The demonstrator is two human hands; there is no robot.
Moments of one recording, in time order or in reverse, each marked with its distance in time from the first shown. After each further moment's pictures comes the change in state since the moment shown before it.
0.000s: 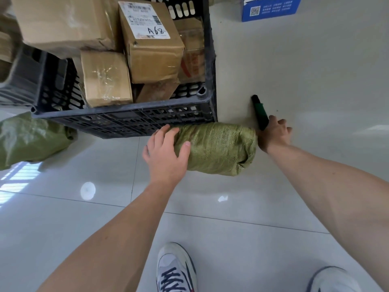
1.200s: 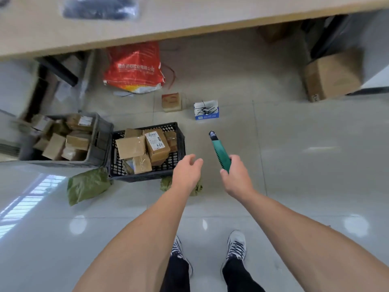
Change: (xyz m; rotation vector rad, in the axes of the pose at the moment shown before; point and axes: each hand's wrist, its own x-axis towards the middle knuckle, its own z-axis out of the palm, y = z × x) left_hand -0.081 0.424 -0.418 -0.354 -0.476 -0.287; right_hand -0.347 -0.047 -0.526 0.435 -0.107 -0.191
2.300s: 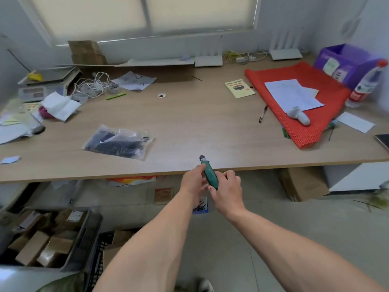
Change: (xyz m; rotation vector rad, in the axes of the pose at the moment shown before) left_hand 0.091 0.348 -0.106 -0.837 -0.176 0.035; right_hand 0.140 -0.256 -0.203 -0.302 0.339 -0.362
